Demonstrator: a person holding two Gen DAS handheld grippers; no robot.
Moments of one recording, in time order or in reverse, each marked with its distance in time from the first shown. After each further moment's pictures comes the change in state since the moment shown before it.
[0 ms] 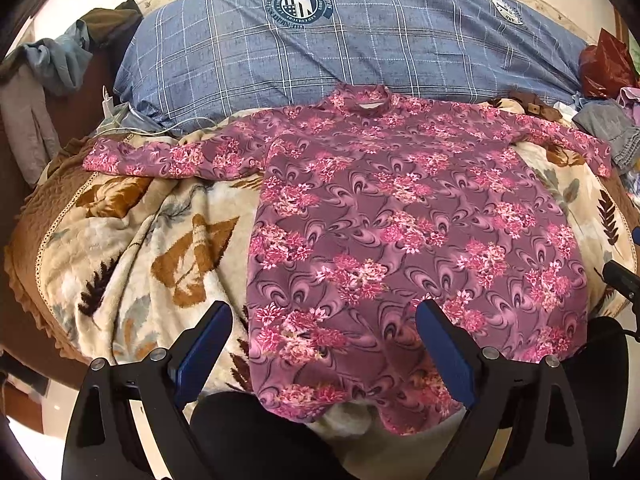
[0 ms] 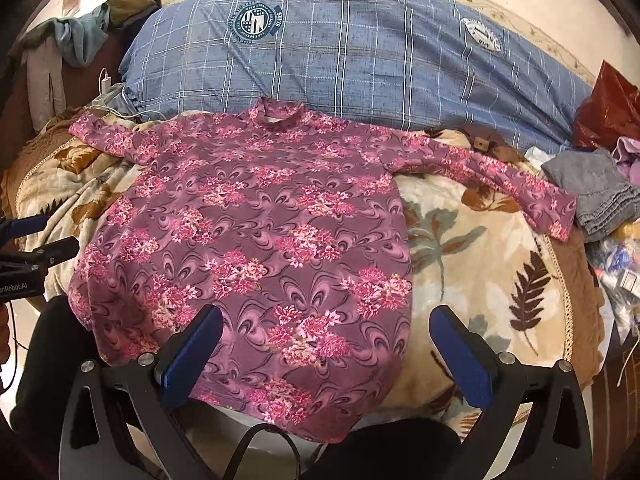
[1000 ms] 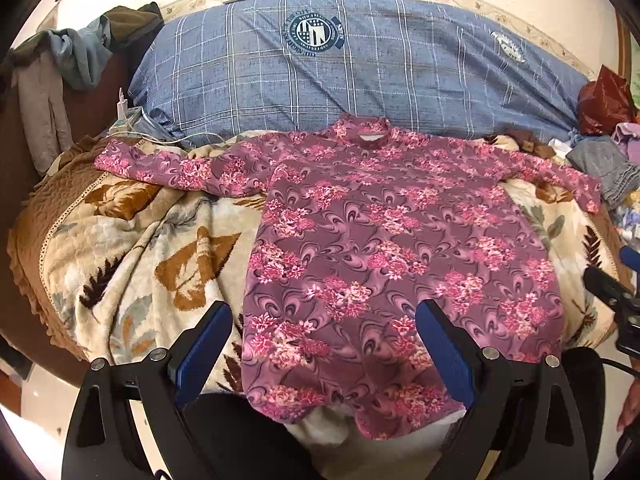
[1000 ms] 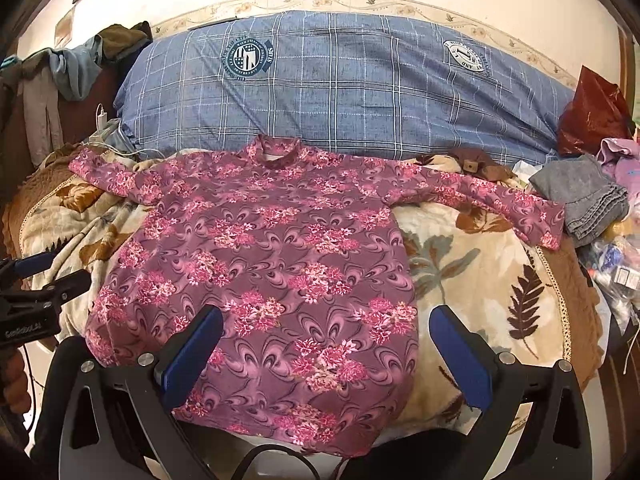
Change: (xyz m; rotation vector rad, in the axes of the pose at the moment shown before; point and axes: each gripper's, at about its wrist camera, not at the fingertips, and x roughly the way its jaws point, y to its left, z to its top) left arm -0.039 0.002 -0.012 -0.089 -0.099 -0.034; right arm -0.025 0.016 0.016 0.077 -0.088 -0.020
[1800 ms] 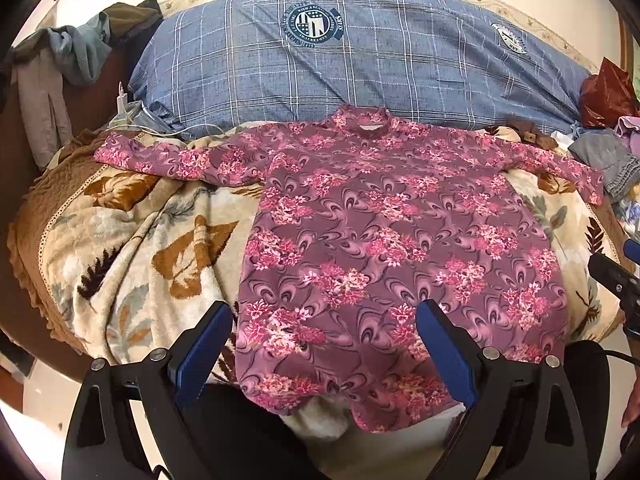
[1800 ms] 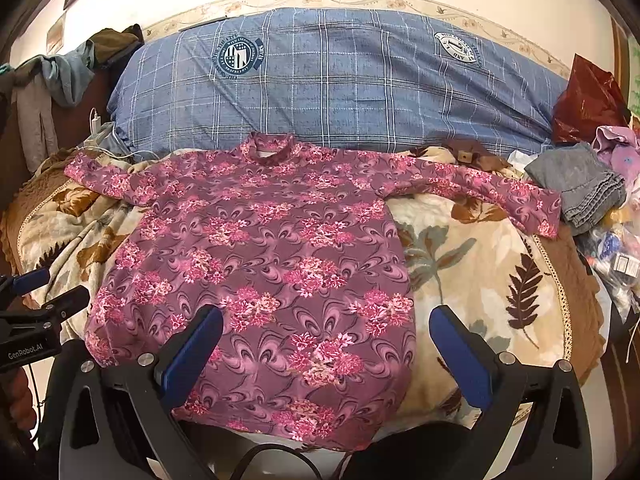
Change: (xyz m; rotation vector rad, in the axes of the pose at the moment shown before) left arm 0.010 -0.010 -0.005 0.010 0.032 0.026; right arm 0.003 -0.008 -0.004 0.027 0.013 -0.004
